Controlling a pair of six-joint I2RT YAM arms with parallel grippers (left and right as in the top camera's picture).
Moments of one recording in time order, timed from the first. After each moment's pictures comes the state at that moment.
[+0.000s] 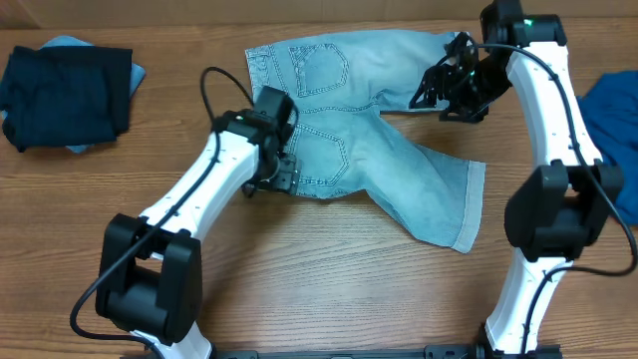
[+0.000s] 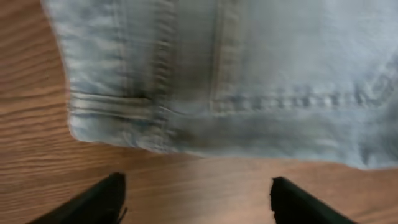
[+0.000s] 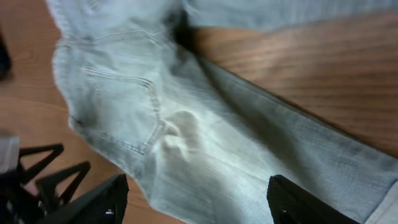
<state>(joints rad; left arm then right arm) -0.35 1.83 1.35 -0.94 -0.02 -0.18 0.00 2.16 2.11 -1.40 -0.50 0.09</state>
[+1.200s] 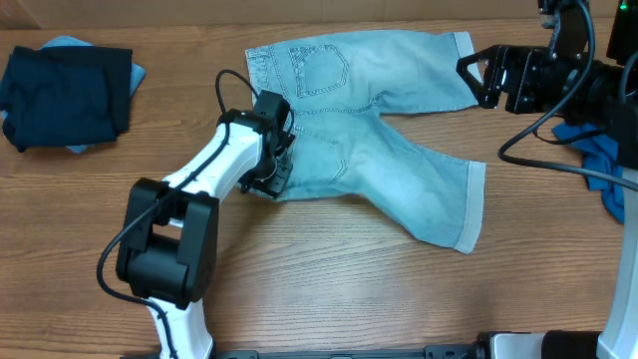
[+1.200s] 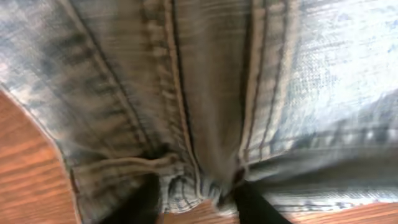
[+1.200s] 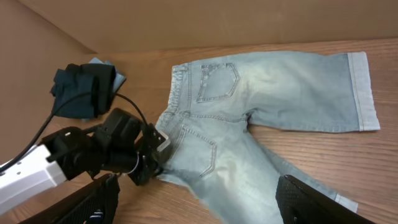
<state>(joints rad) -0.31 2.01 1.37 -0.92 -0.04 0.04 -0.02 1.53 2.11 -1.34 -0.51 0.08</state>
